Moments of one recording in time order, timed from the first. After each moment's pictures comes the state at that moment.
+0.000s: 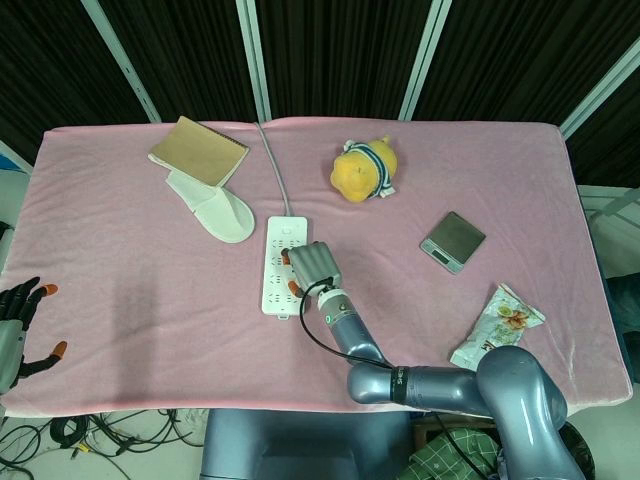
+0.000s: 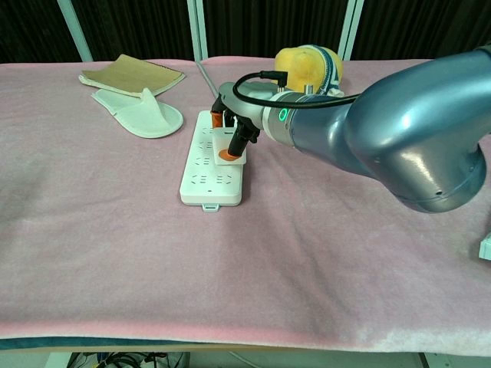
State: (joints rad) left arm -0.09 -1.07 -0.04 -1.73 1.37 1.39 0.03; right arm 1.23 -1.84 0.28 -1.30 -0.41 0.90 -0.67
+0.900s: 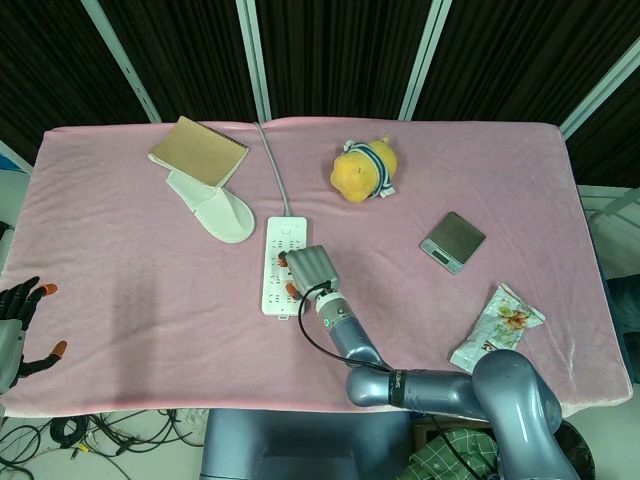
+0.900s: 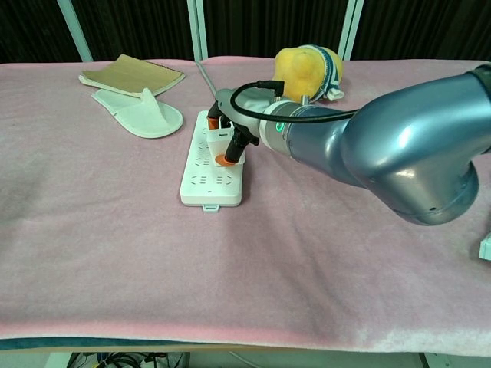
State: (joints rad) left arm -0.09 -1.06 -0.04 -1.73 1.37 1.39 0.03; right arm 1.21 -1.87 0.28 -1.27 -0.45 0.88 -0.66
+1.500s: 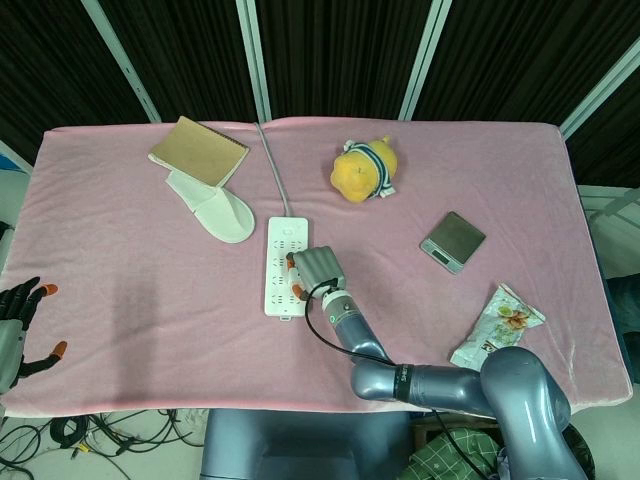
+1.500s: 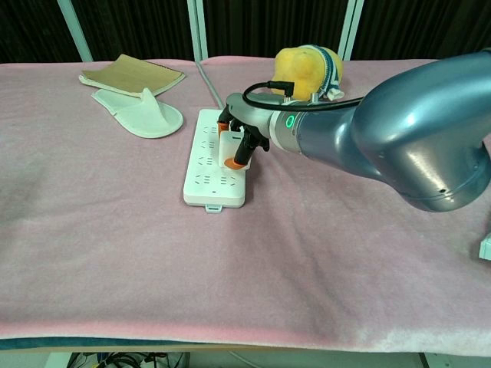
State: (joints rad) left arm -0.09 -1.06 -0.04 -1.73 1.37 1.39 0.03; right arm 1.21 -1.83 0.28 -1.28 -0.36 0.84 -0.69
